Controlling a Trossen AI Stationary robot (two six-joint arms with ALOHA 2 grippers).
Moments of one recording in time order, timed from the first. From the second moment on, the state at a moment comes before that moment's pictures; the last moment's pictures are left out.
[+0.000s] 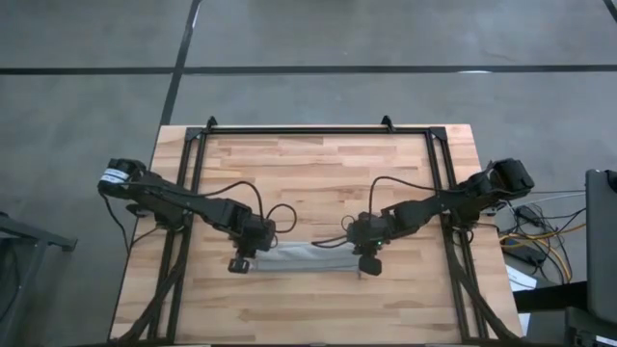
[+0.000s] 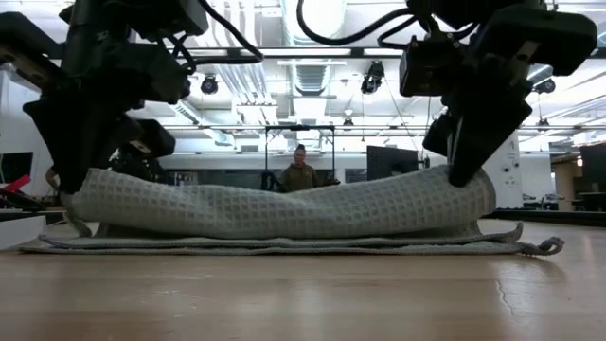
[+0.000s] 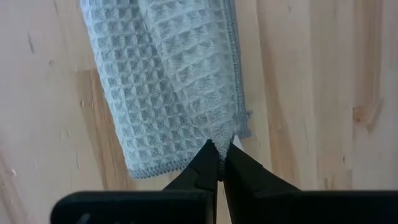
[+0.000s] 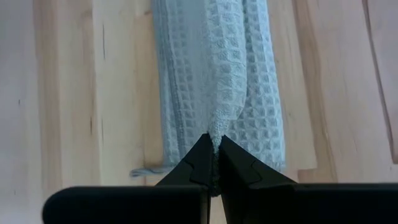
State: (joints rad) left arm -0.24 1.45 0.85 -0.68 0.26 -0.13; right arm 0.25 1.55 0.84 -0.34 -0.11 0.46
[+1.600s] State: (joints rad) left arm -0.24 1.45 0.85 -0.64 0.26 -0.19; right arm 0.26 1.55 0.84 -0.35 -0.13 0.76
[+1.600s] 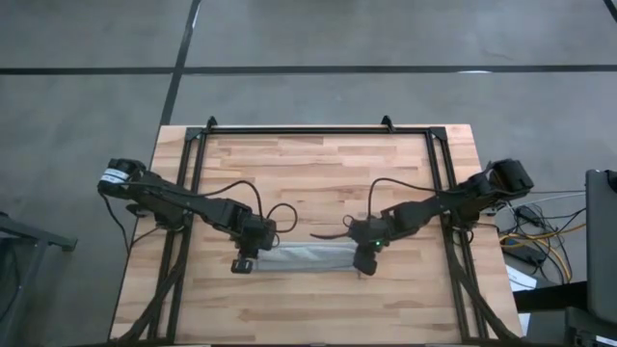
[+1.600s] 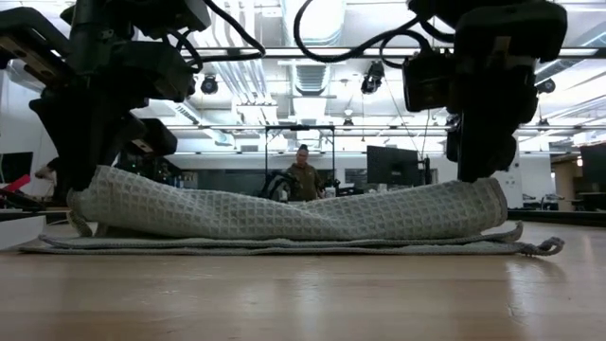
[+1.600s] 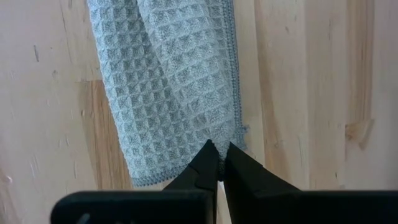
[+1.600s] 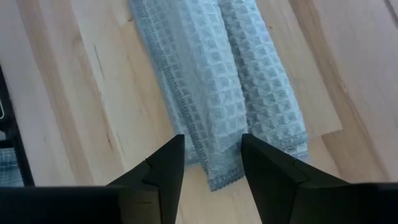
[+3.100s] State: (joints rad) left arm -0.24 1.45 0.85 -0.64 0.26 -0.31; right arm 0.25 1.46 0.86 -0.50 0.20 0.76
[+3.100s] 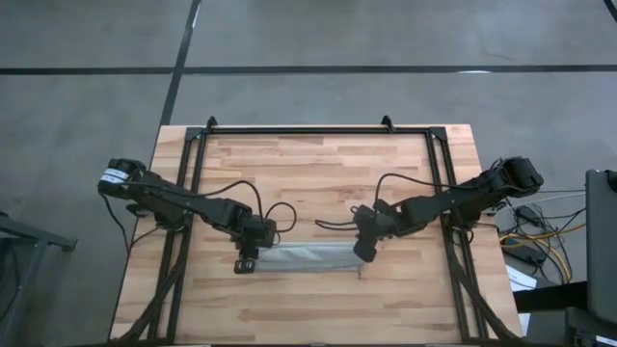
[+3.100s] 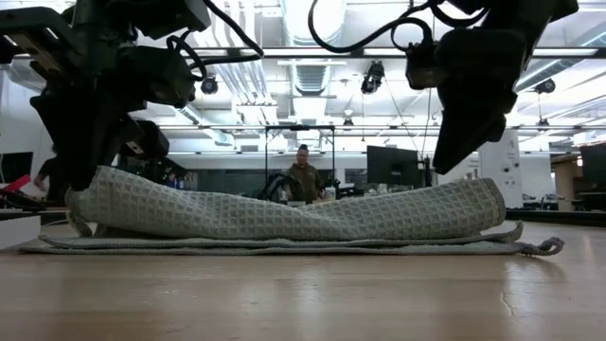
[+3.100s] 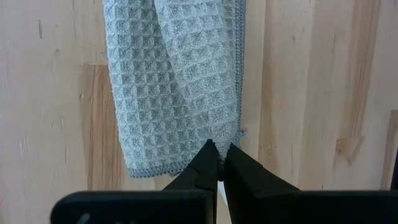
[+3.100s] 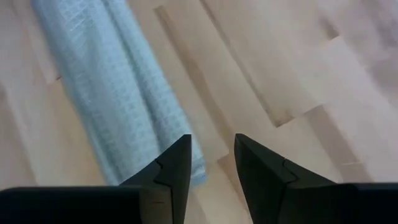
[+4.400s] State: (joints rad) left arm -0.24 1.45 0.85 -0.64 0.26 -0.31; right arm 0.29 1.55 0.85 -0.41 -0.11 0.74
